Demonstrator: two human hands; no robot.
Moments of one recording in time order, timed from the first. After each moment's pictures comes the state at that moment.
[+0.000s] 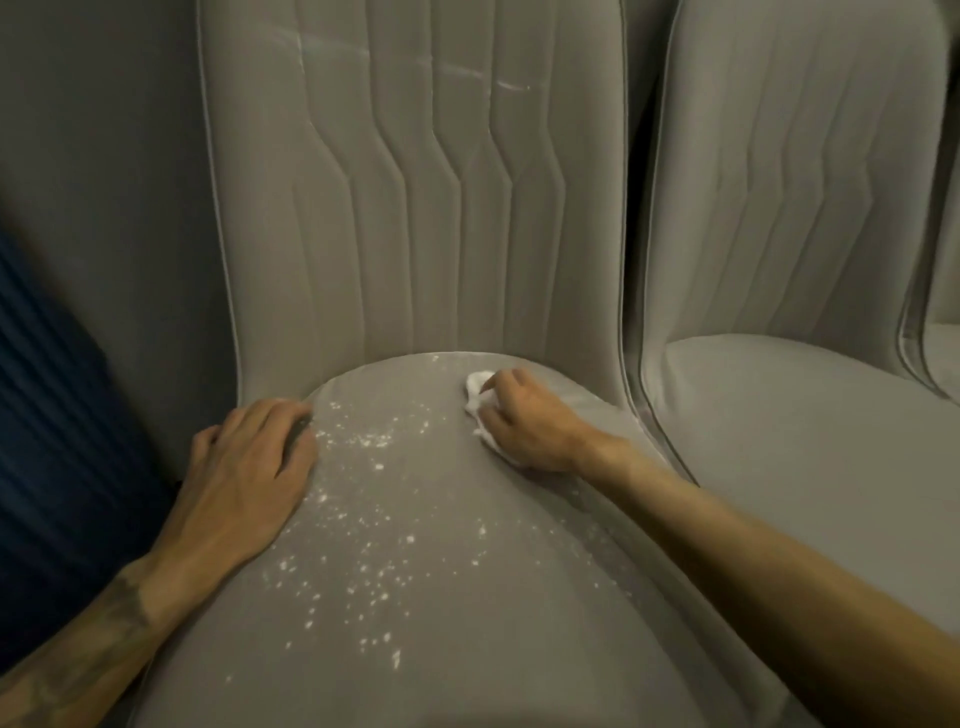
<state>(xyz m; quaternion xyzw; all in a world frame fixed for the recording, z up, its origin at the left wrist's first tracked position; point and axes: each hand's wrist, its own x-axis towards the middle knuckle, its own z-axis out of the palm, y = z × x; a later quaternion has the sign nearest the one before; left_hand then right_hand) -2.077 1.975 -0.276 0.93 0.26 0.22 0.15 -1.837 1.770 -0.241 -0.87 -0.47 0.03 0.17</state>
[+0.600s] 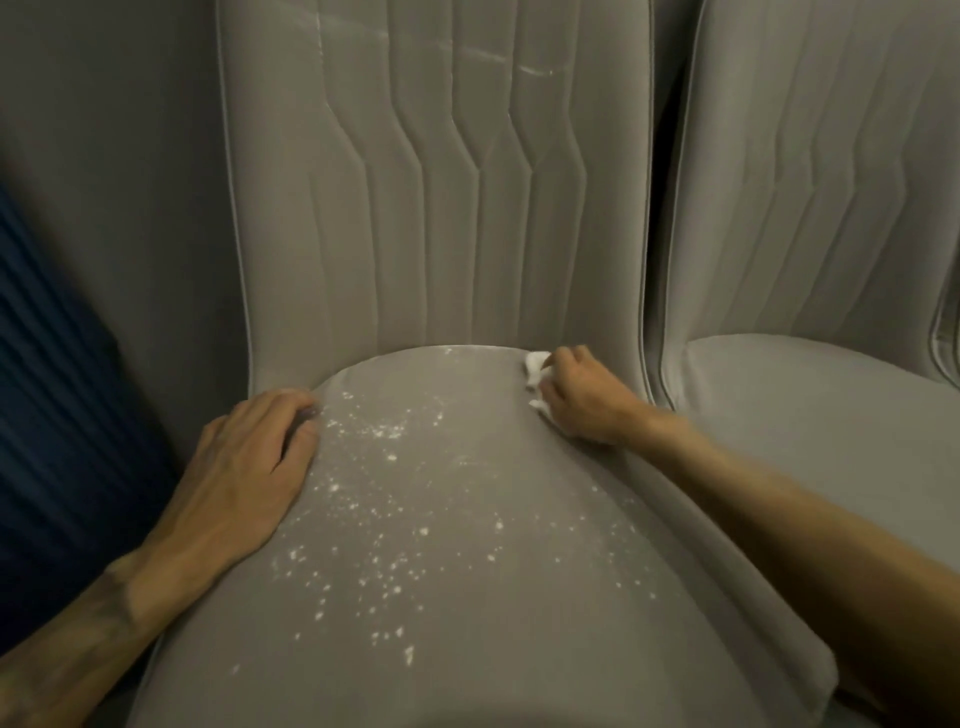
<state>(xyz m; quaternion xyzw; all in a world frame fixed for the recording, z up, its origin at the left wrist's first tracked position) -2.085 1.978 -0.280 0.92 0.23 0.27 0.15 -1.795 1.761 -0.246 -0.87 -0.47 -0.03 0.14</state>
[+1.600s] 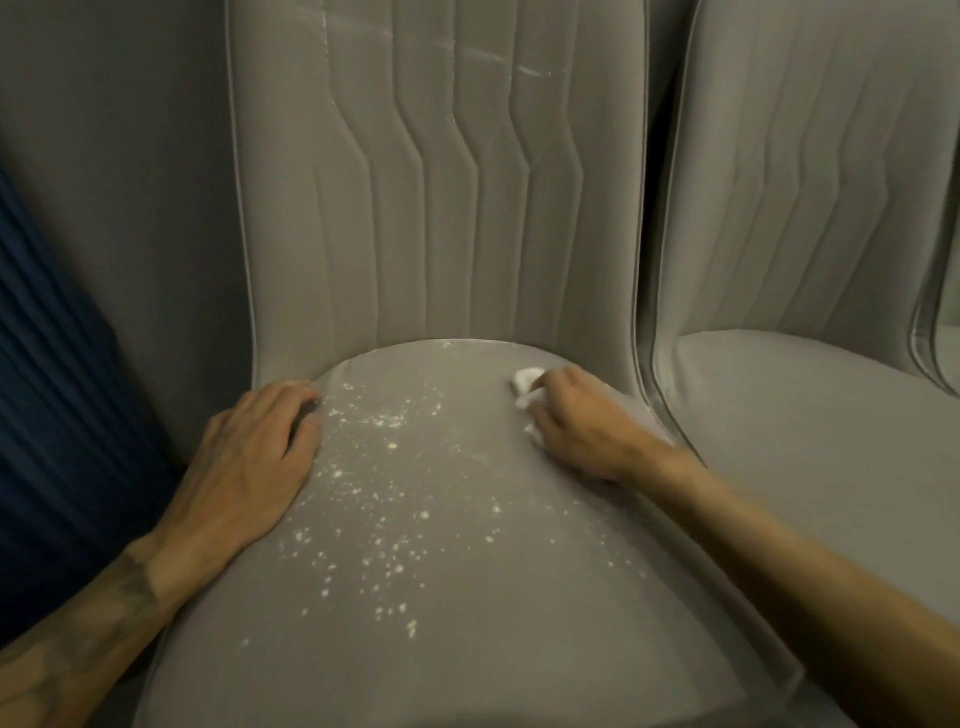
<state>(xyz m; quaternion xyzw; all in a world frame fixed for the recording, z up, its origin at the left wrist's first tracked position) -2.085 1.976 -0.281 0.92 0.24 0.26 0.15 -1.834 1.732 -0.253 -0.85 -0.48 -0.04 0.19</state>
